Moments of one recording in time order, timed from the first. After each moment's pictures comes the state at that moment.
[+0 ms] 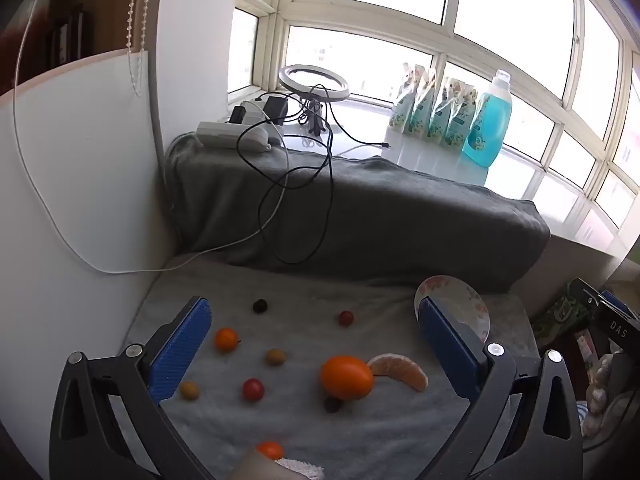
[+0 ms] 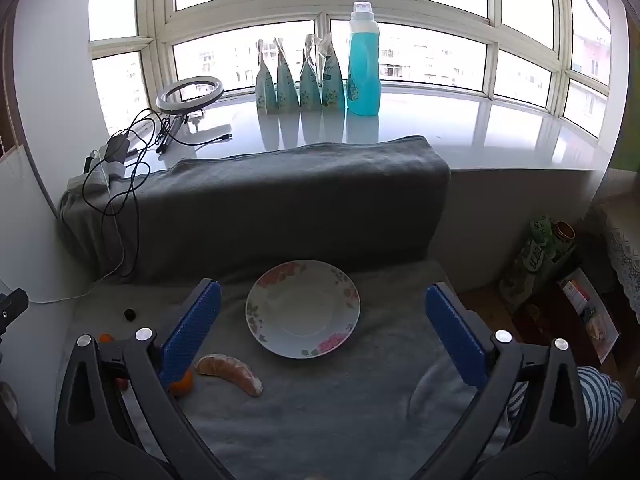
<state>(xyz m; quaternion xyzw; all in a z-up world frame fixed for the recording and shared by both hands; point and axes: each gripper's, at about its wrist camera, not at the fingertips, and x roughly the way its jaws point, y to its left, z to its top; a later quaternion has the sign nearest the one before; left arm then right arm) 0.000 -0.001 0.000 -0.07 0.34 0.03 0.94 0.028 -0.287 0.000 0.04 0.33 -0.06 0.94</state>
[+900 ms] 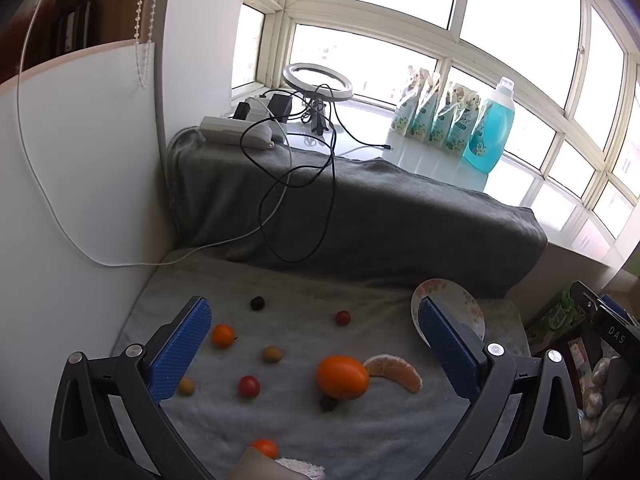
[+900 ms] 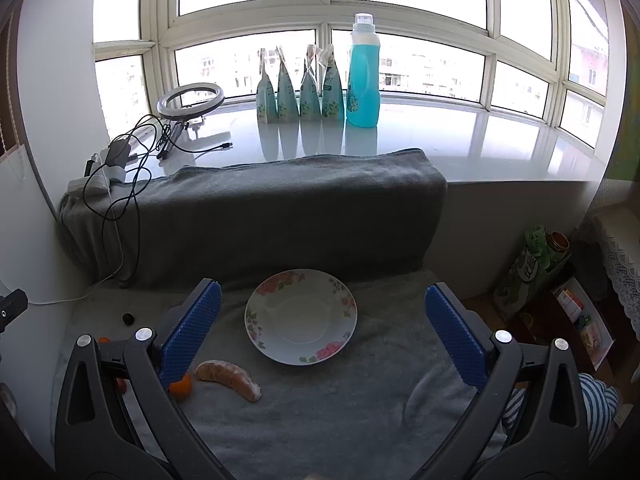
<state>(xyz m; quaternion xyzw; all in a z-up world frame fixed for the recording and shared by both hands) -0.002 0.005 0.001 -0.10 0.34 0.02 0.94 0.027 -0.282 0.014 0.03 0.32 -0.07 0.95</state>
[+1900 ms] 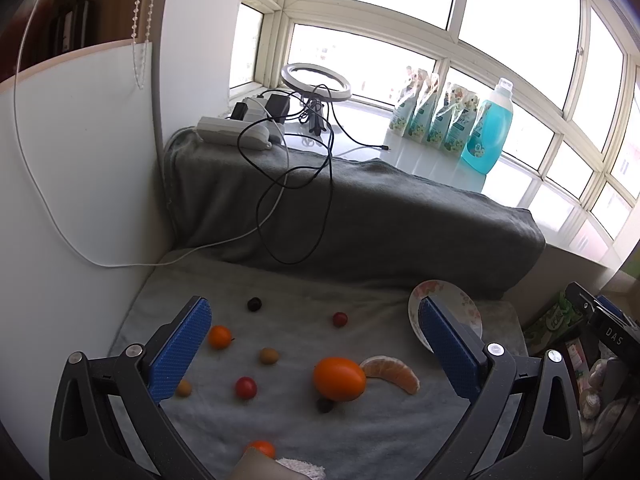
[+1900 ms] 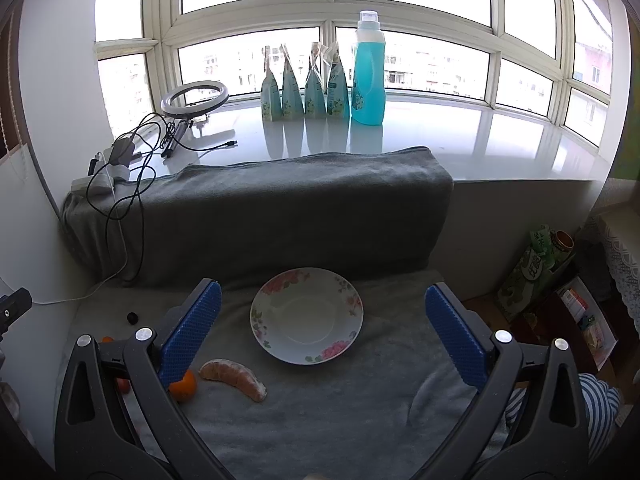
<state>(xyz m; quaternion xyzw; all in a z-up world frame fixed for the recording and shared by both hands) 0.000 0.003 0.001 -0.10 0.34 0.02 0.94 0.029 -0.279 0.012 0.03 0.32 -0.06 0.95</state>
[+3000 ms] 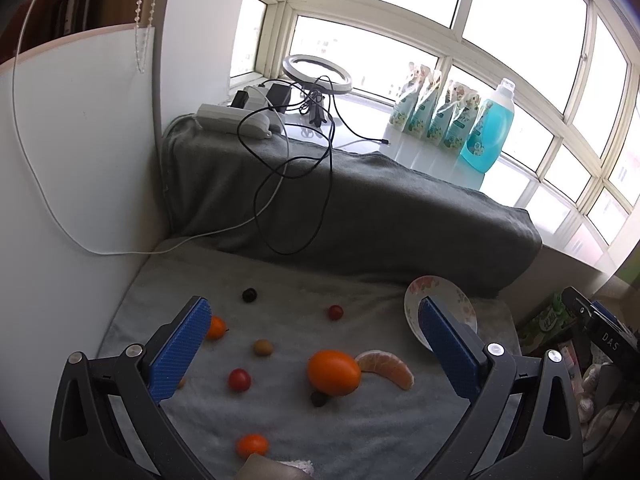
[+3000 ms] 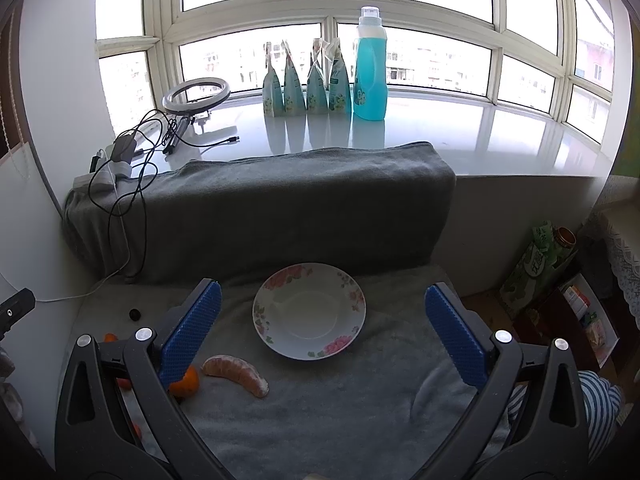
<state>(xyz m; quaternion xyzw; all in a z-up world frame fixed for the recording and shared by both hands) 0.001 0.011 -0.005 -0.12 0.35 0.01 0.93 0.029 -0.273 0.006 0.03 0.32 -0.06 0.94</state>
